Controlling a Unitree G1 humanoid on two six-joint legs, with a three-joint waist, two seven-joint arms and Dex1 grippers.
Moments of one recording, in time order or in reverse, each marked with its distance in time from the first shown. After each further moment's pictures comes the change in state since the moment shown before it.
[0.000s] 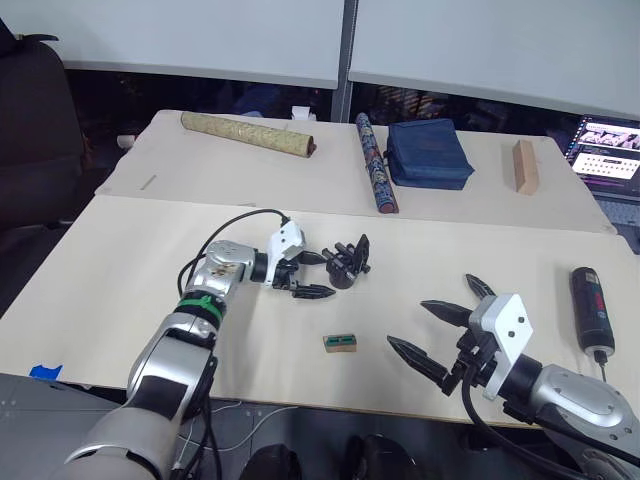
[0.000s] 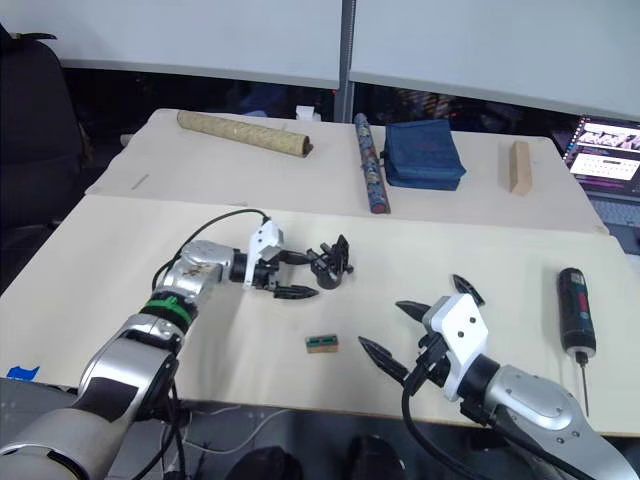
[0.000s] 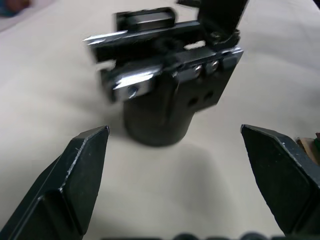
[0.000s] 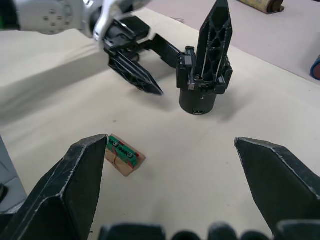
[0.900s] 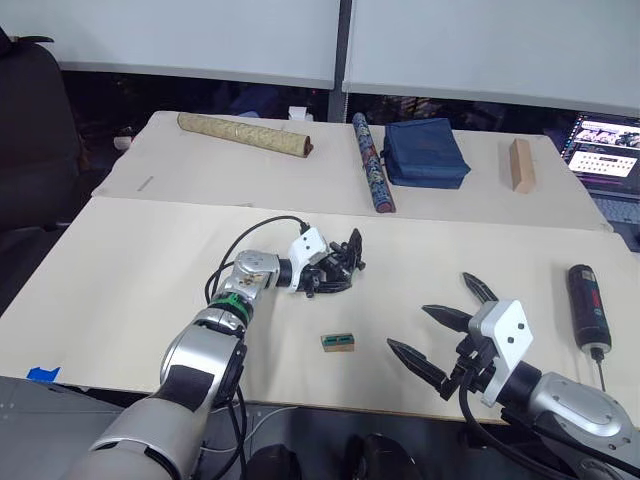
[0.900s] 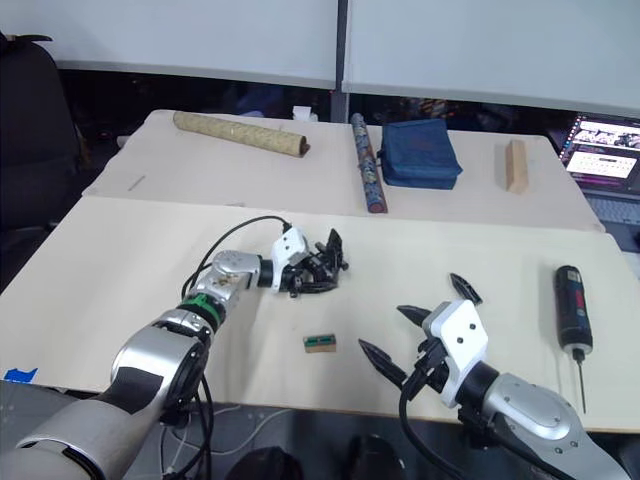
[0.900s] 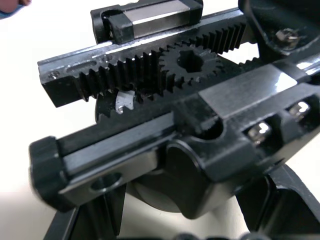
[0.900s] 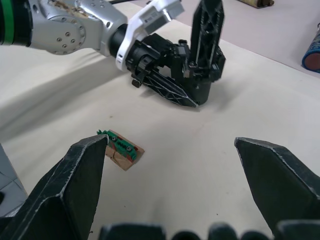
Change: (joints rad) left arm 0.002 -0.126 0.145 0.149 0.100 -0.128 0.194; right arm 0.042 0.025 0.004 -0.025 -0.010 0.000 -0.040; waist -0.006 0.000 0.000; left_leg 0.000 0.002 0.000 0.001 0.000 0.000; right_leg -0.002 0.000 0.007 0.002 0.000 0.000
